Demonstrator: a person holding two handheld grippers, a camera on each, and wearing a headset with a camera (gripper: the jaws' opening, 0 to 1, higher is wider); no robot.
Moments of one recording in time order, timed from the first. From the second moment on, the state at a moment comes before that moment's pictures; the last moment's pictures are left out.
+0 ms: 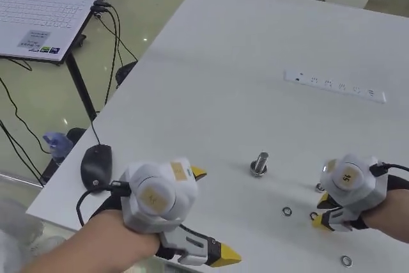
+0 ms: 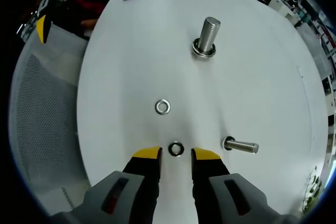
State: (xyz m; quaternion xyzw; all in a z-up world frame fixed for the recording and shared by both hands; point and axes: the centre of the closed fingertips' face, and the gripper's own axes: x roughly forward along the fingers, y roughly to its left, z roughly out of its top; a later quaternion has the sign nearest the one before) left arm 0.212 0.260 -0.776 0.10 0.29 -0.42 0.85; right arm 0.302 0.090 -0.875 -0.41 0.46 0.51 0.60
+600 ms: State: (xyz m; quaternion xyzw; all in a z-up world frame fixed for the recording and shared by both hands) left arm 0.210 0.261 -0.776 0.10 0.29 -0.42 0.85; right arm 0.300 0.090 -0.878 -0.40 0.47 0.51 0.60
